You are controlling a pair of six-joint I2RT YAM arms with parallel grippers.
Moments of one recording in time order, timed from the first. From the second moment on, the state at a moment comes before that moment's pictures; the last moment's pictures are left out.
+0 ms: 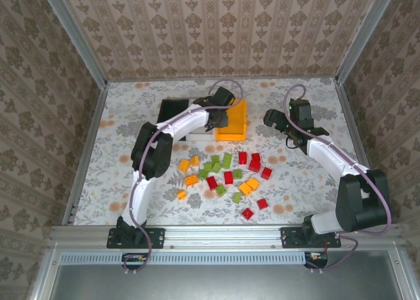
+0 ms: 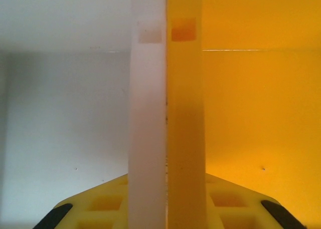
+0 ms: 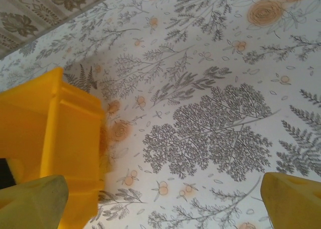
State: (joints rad) left arm -0.72 2.25 1.89 -0.73 -0.23 -0.56; right arm 0.13 1.40 0.90 -0.20 0.03 0.52
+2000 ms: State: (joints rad) left arm -0.79 1.12 0.77 -0.32 -0.33 -0.54; right arm 0.42 1.29 0.64 -0.56 0.05 0.72
